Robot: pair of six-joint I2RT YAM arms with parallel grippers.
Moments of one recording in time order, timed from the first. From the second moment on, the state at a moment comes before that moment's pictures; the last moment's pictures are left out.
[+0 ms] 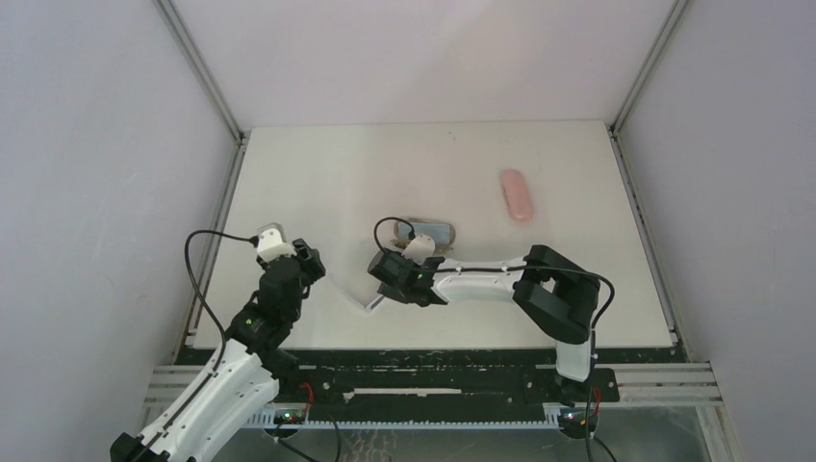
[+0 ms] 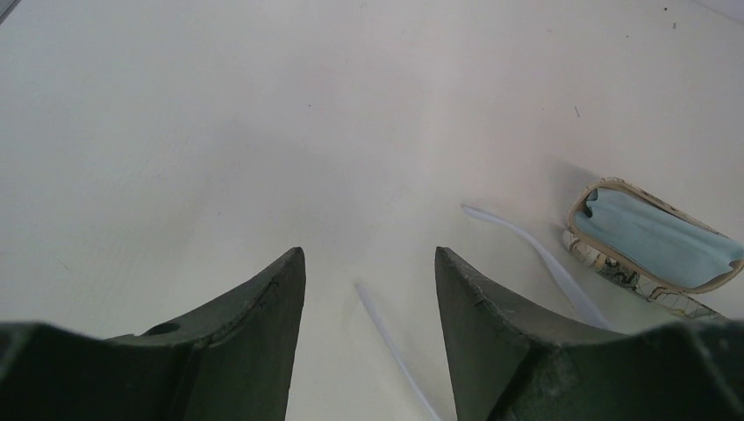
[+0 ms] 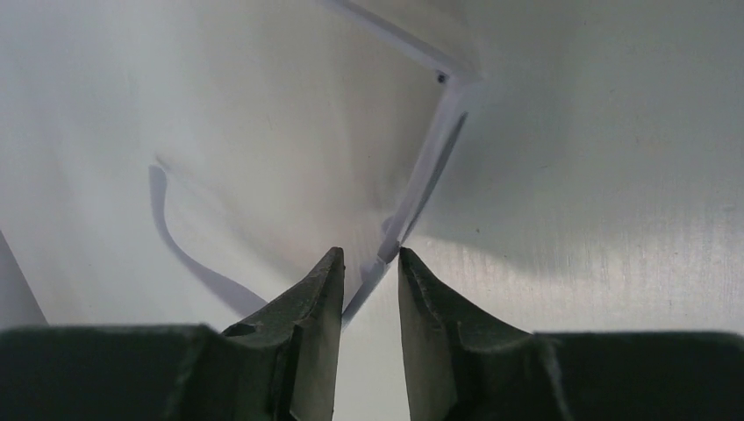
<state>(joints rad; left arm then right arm) -0.46 0.54 0.36 -0.22 -0.56 -0.52 1.12 1.88 1.18 -0.32 0.37 1.35</state>
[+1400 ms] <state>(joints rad) -0.46 0.52 0.33 -0.21 -0.57 -0.51 0.86 1.34 0.82 -0.71 0.32 0.56</state>
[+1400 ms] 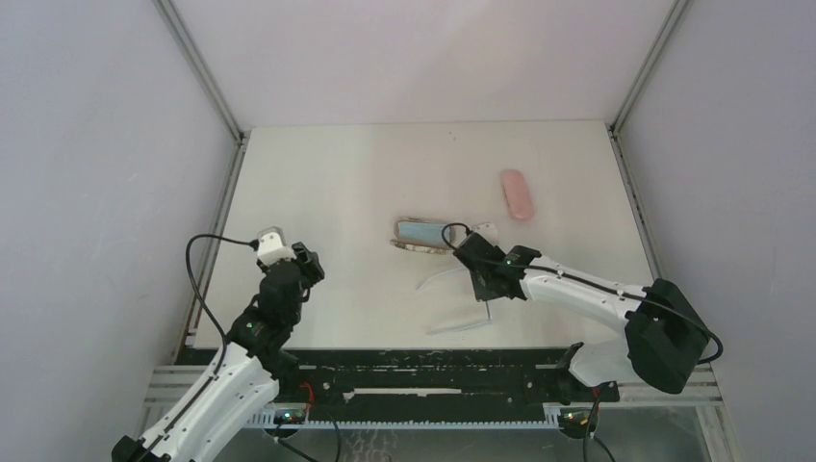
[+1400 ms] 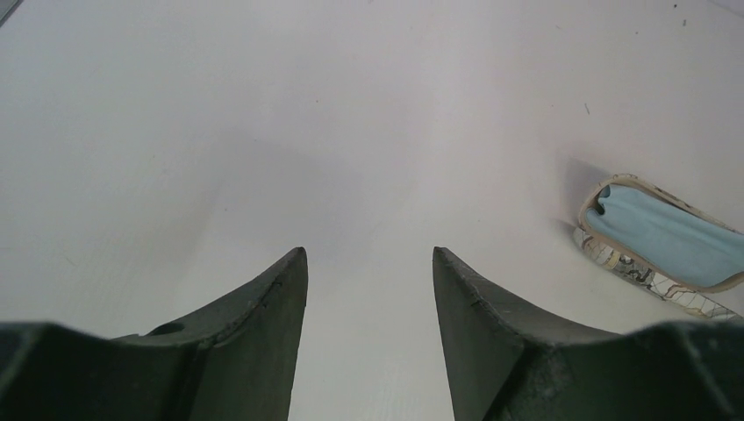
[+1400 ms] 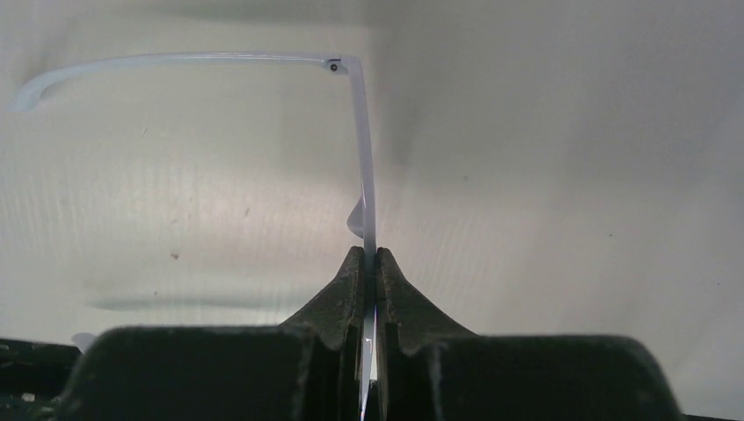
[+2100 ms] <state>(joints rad) -0.46 0.54 0.33 -0.20 -0.57 -0.50 0.74 1.38 0.82 -0.62 0.20 0.47</state>
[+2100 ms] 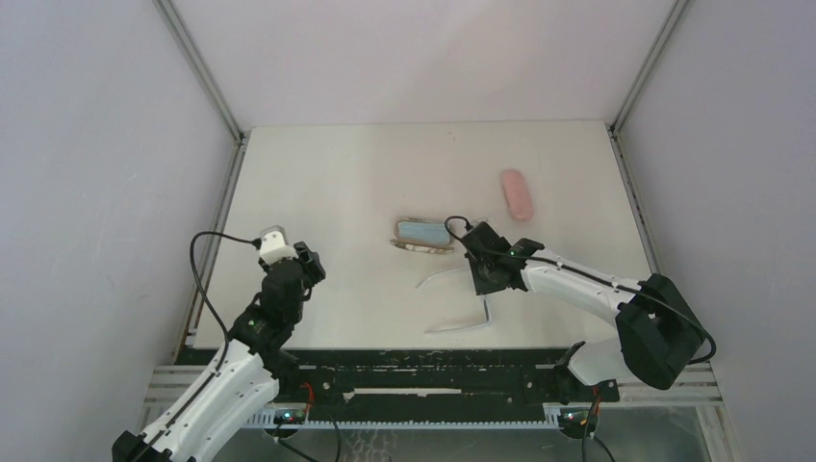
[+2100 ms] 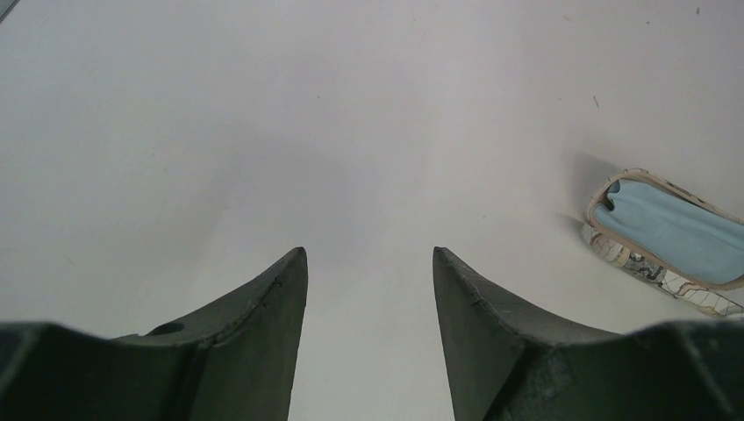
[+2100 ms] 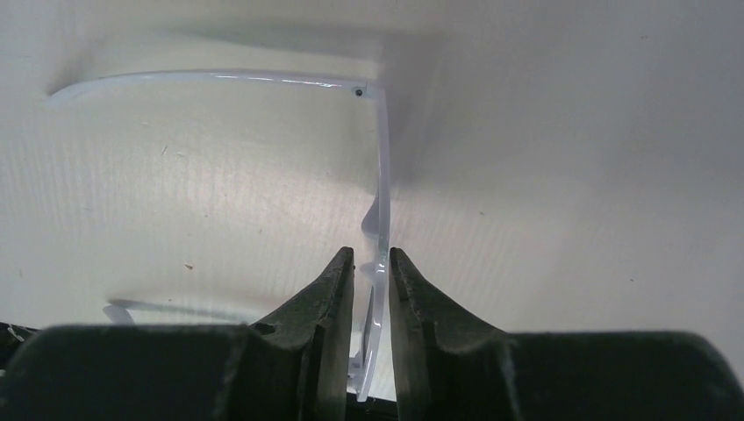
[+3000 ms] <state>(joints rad) -0.46 0.57 0.33 -0.19 -0.57 -0.50 0.70 1.44 0.82 -0.62 0.12 0.44</state>
